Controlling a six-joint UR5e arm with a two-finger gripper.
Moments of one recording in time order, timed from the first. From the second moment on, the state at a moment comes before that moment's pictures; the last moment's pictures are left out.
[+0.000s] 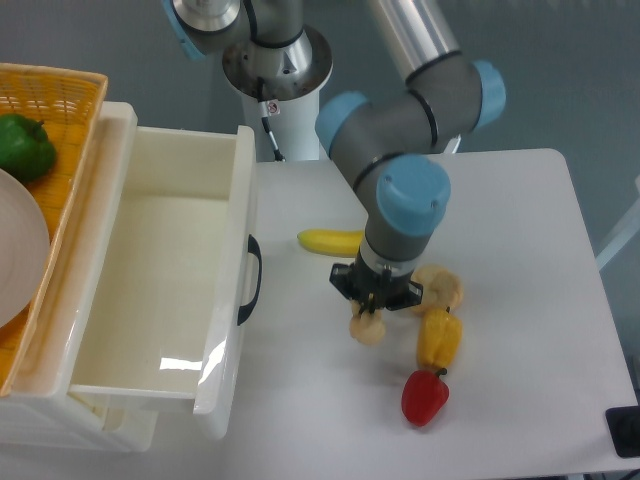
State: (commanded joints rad) arm 2.52 -1.90 -1.55 -1.20 1.47 0.83
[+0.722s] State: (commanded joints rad) arm 2.54 -1.83 -1.59 -1.23 1.47 0.95
